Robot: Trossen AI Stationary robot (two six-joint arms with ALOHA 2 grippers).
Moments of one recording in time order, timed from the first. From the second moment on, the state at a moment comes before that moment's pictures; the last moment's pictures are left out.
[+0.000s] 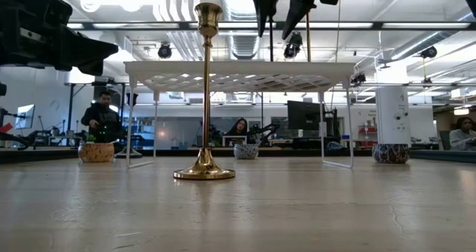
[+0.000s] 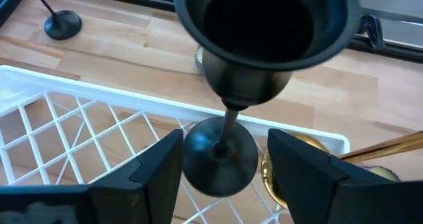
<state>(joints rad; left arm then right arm) 0.08 0.06 0.01 0.02 0.07 0.15 0.13 2.01 2.10 -1.52 0.72 1.43</state>
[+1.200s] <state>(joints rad) 0.08 0.05 0.01 0.02 0.07 0.15 0.70 2.00 2.24 -1.46 0.71 1.34</state>
